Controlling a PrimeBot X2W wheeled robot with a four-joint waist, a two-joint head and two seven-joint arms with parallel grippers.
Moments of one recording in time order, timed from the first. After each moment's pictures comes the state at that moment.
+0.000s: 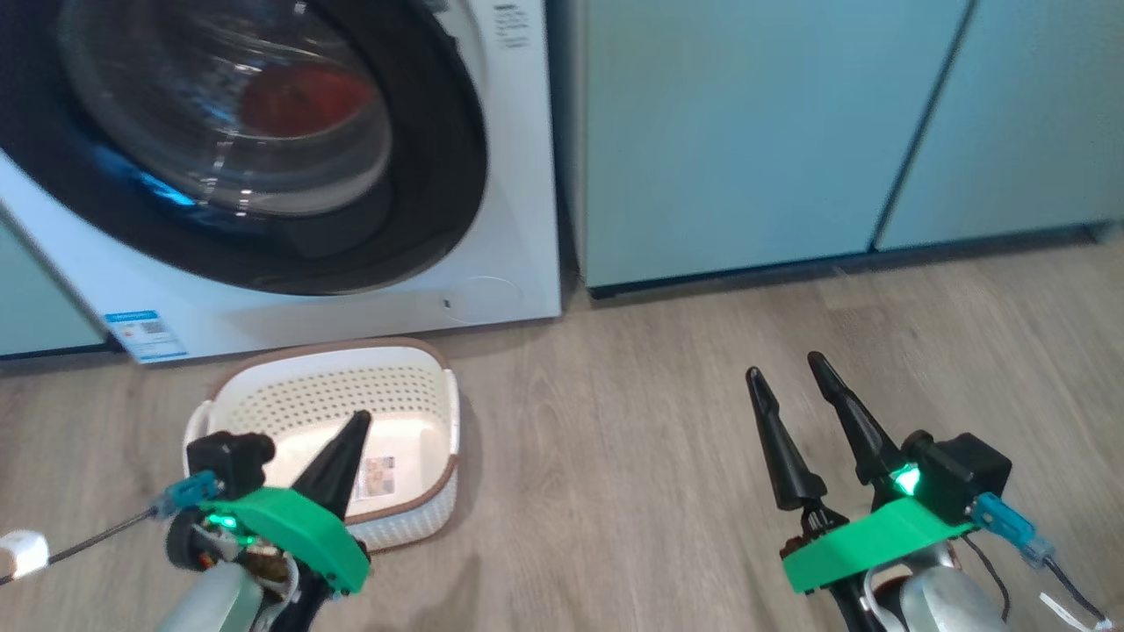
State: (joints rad) left arm -0.23 0.31 -0.49 0.48 -0.77 -0.10 -0.25; right arm -0.01 -0.06 0.18 0.11 0.31 0.13 -0.25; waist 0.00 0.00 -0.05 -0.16
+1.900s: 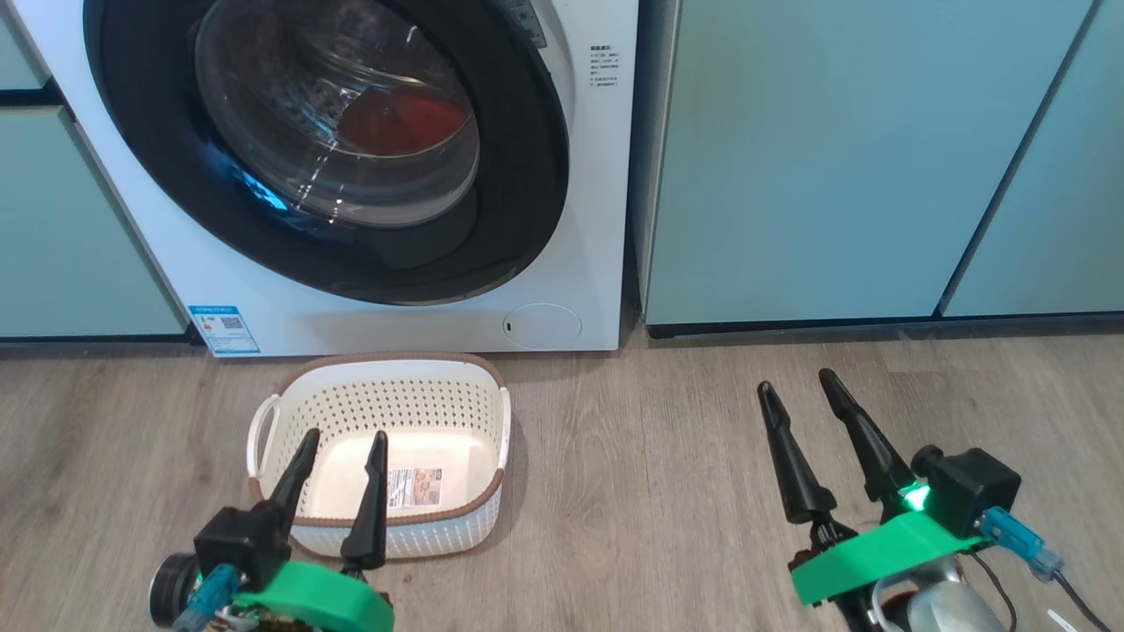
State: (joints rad) left arm 0.09 0.05 -0.10 0.11 -0.20 -0.05 -0.25; right arm 0.02 -0.06 0.16 0.12 0.33 0.13 -0.25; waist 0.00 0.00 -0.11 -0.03
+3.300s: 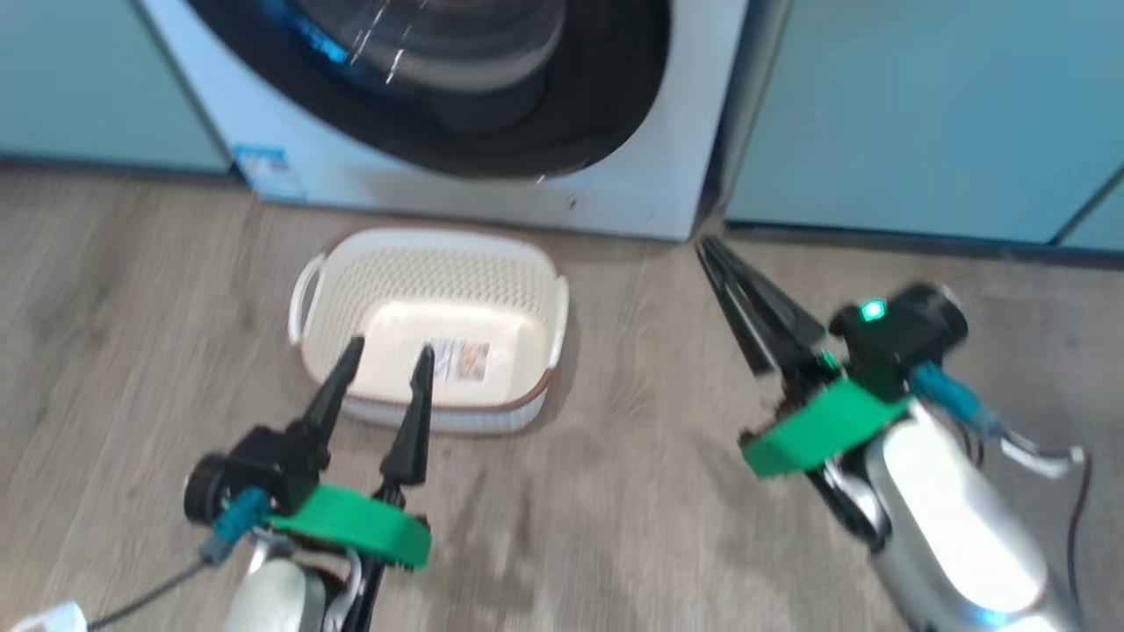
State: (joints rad) left arm -0.05 0.05 -0.19 0.08 -0.22 -0.05 -0.25; right arm -0.31 -0.17 0.38 0.14 0.24 0.13 -0.24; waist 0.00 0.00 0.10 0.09
